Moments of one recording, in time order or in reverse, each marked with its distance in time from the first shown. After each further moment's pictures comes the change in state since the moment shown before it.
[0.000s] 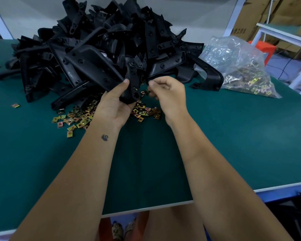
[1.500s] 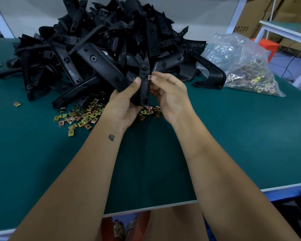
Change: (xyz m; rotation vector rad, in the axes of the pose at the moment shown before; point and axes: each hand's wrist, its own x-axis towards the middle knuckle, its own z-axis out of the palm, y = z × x) left_hand -0.002 -0.009 0.004 0.163 -0.119 -0.003; right_hand 0.000 -0.004 -0.001 0.549 -0.163 0.154
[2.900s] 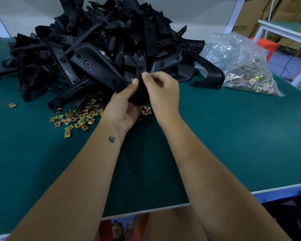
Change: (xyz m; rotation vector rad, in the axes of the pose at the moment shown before) left_hand 0.000 -0.007 0.004 -0.112 0.030 -0.051; right_hand -0.006 0.010 0.020 -0.579 0.203 -0.297
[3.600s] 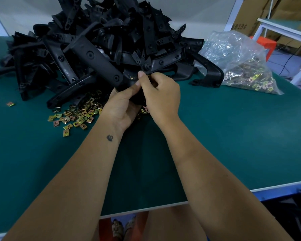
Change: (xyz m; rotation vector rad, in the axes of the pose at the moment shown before) left_hand 0.004 0.000 -0.003 0.118 -0.037 0.051; right_hand -0.007 -0.003 -0.001 -0.356 0.019 -0.152
